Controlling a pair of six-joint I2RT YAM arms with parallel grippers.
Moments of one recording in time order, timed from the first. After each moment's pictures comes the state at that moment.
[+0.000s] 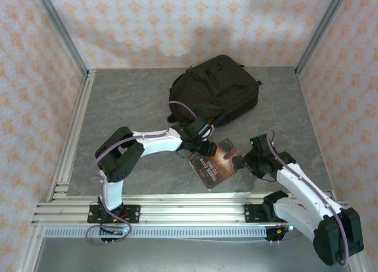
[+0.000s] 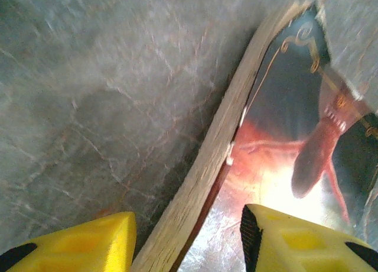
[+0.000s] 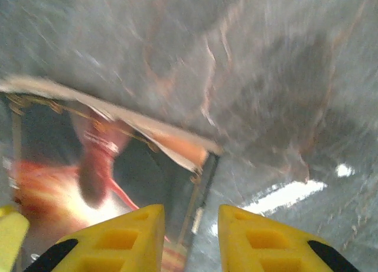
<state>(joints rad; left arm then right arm) -0.81 1.92 1.21 -0.33 0.21 -0.57 0.35 0.89 0.49 -0.75 -0.07 1.14</state>
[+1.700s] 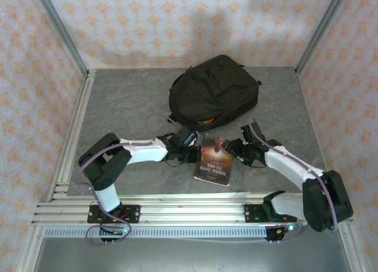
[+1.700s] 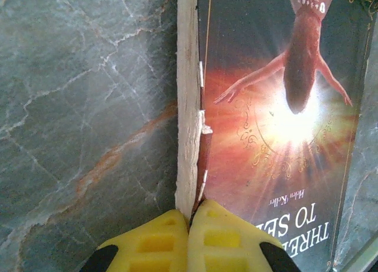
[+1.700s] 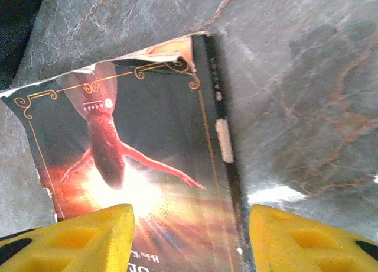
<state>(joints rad) -0.78 1.75 0.90 -0.13 0.25 -0.81 0.36 1.20 0.58 -0.47 -0.20 0.91</state>
